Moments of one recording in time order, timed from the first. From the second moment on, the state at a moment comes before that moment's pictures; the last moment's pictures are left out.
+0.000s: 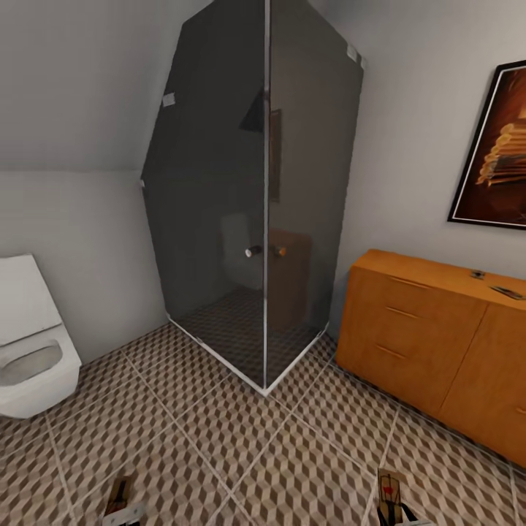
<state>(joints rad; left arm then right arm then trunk) -0.42 0.07 -0.15 0.07 0.39 -0.61 0.11 -0.04 -0.09 0.03 -0.57 0.07 -0.66 -0.04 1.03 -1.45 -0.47</state>
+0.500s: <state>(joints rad) -0.42 0.07 -0.15 0.07 0.39 -0.61 0.11 -0.04 -0.09 0.03 -0.57 0.07 -0.66 -0.04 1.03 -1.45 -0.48</state>
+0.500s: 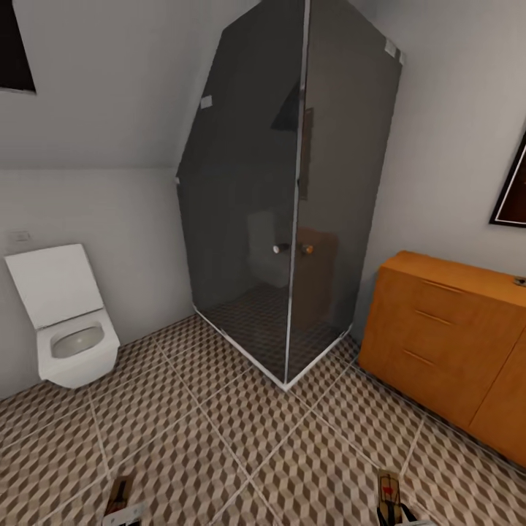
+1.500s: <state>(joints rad) -0.42 0.07 -0.15 0.07 0.39 -0.61 0.11 -0.04 -0.09 0.04 -0.57 0.07 -0.66 -0.04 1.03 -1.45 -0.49</state>
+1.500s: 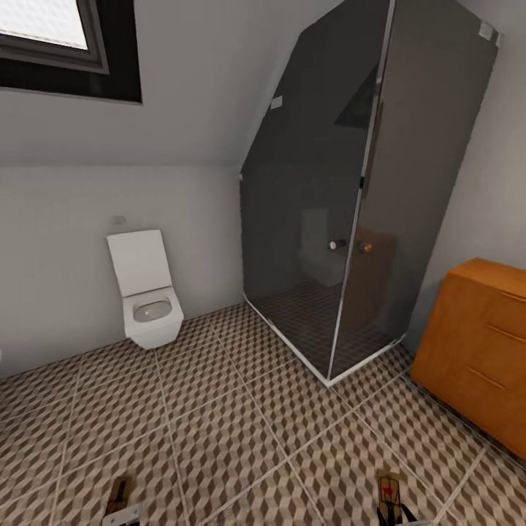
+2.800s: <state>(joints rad) -0.42 0.07 -0.15 0.07 0.39 -0.61 0.11 -0.04 -0.09 0.04 -0.57 0.07 -0.66 -0.03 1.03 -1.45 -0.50</state>
